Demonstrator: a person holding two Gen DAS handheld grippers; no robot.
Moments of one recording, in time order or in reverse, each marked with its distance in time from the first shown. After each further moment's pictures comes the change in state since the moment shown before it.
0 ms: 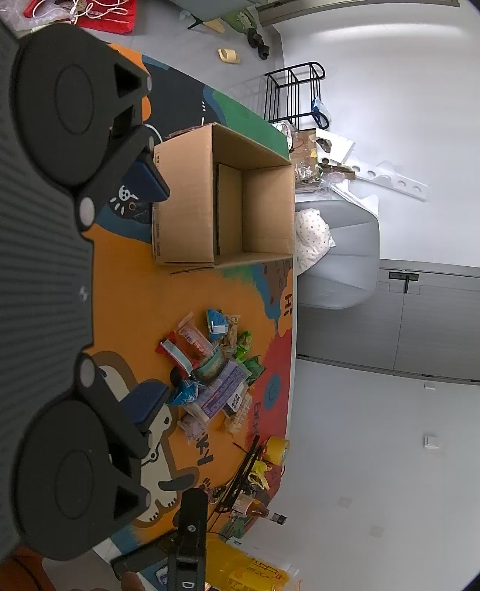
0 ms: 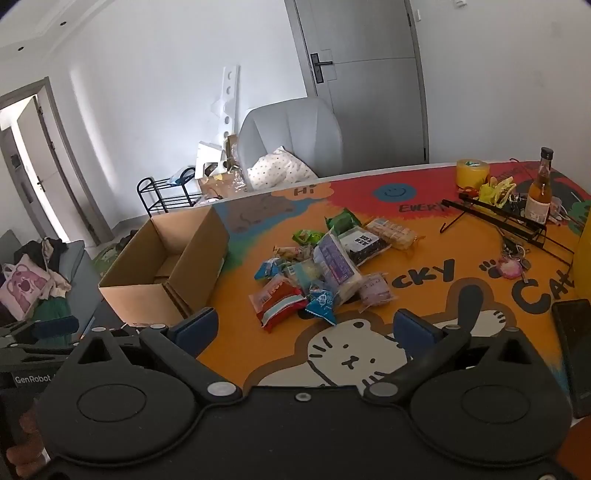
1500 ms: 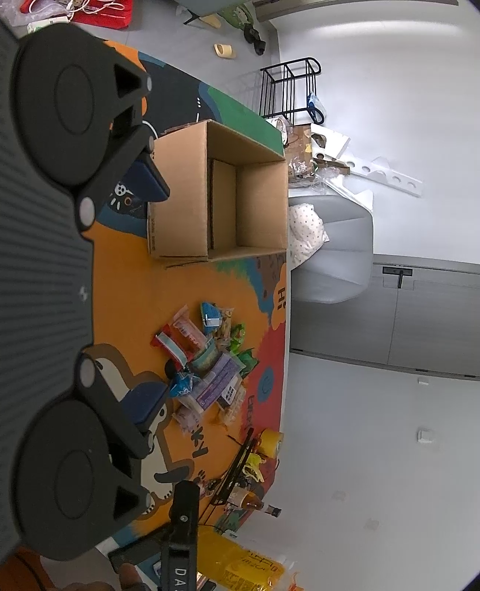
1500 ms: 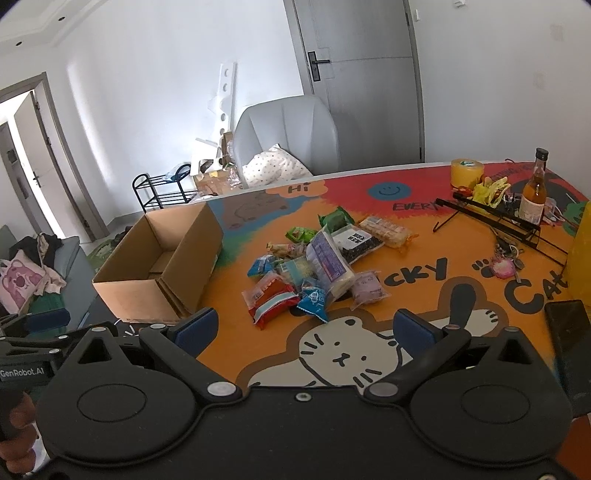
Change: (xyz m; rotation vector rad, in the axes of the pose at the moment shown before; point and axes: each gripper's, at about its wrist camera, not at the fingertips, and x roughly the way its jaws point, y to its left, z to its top) left arm -0.007 -0.001 0.002 0.002 -0.018 -0.021; right arm -0.002 -0.004 0.003 -0.005 0.011 -0.019
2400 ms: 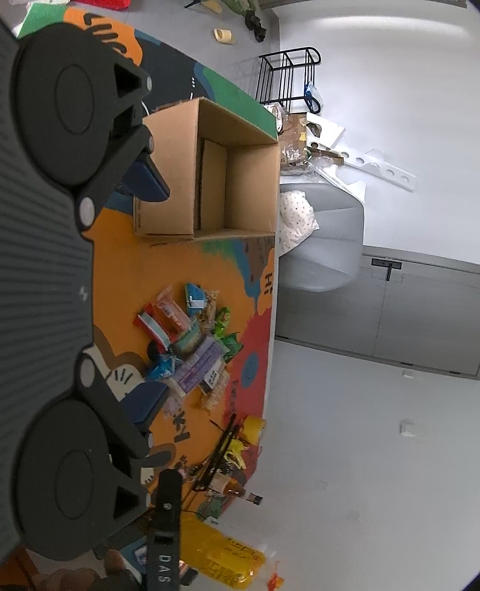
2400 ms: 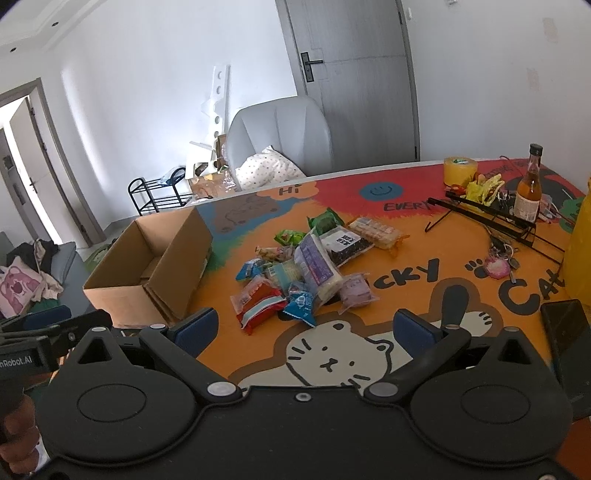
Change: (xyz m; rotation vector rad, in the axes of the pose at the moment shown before) left arm 0.009 -0.004 0.004 -0.043 -0.051 -0.054; right arm 0.010 -0.017 0.001 0.032 -0.005 -0.005
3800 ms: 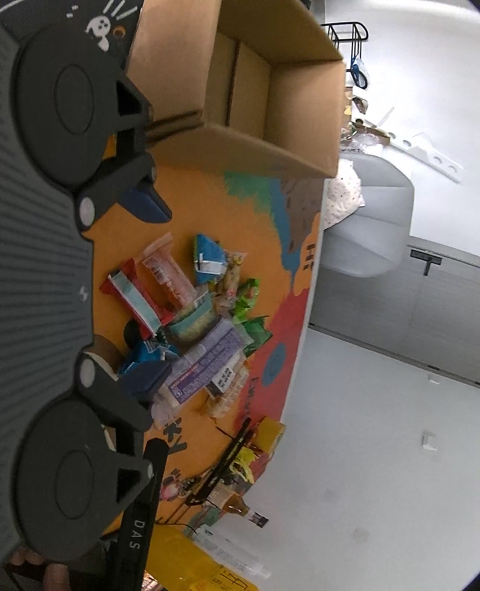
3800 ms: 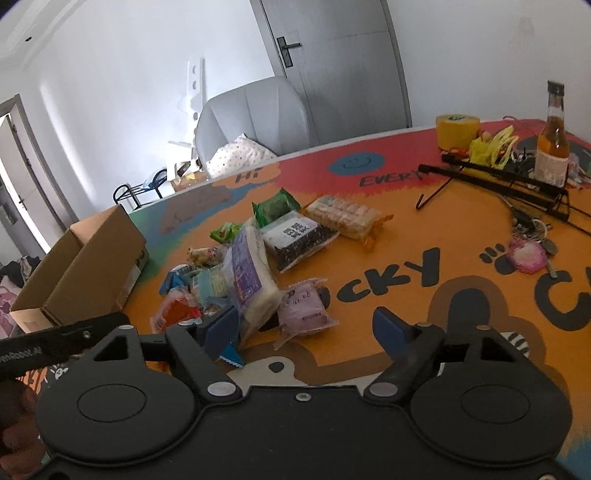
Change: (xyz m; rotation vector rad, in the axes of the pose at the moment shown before) left arm 0.143 -0.016 -0.008 -0.084 0.105 -0.077; right arm 0.122 -0.071 -0.006 0.061 0.022 0.017
